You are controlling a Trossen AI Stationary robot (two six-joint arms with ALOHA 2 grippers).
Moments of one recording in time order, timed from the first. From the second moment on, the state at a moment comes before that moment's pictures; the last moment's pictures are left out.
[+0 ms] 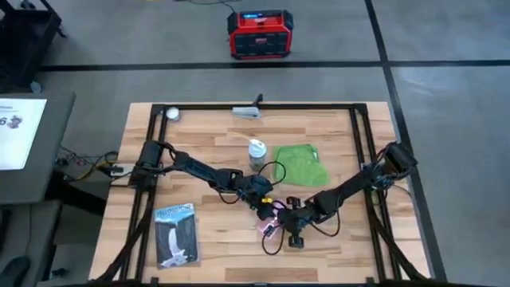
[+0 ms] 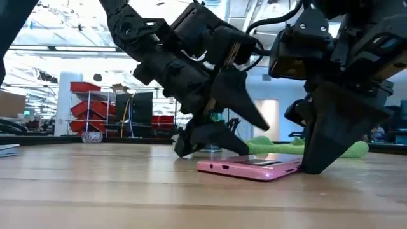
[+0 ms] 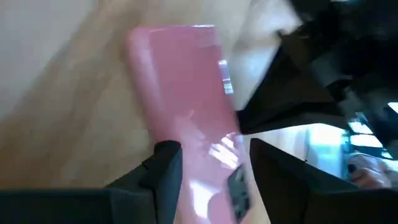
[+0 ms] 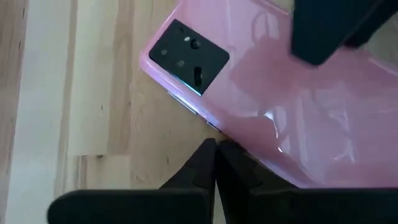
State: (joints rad) left arm -0.13 2.11 1.10 0.26 0.34 -0.94; right arm 0.41 1.84 0.91 -0.07 0.09 0.47
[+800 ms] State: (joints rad) left arm -0.09 1.90 1.09 0.05 0.26 -0.83; right arm 0.40 1.84 0.91 -0.08 0.12 0.46
